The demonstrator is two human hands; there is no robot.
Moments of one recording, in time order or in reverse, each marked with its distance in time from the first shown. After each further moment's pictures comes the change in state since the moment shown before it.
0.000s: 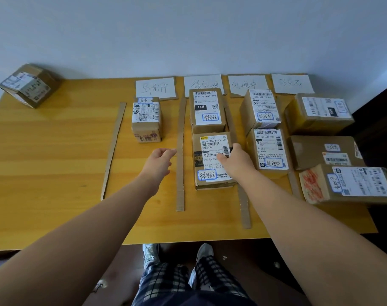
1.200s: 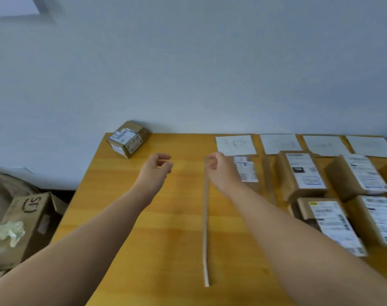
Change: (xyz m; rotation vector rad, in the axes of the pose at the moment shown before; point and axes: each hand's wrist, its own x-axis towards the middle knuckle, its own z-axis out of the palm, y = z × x) left_hand 0.083 0.072 -0.305 0.098 0.100 0.329; right_hand -0.012 -0.293 0.167 0.093 0.042 -0.432
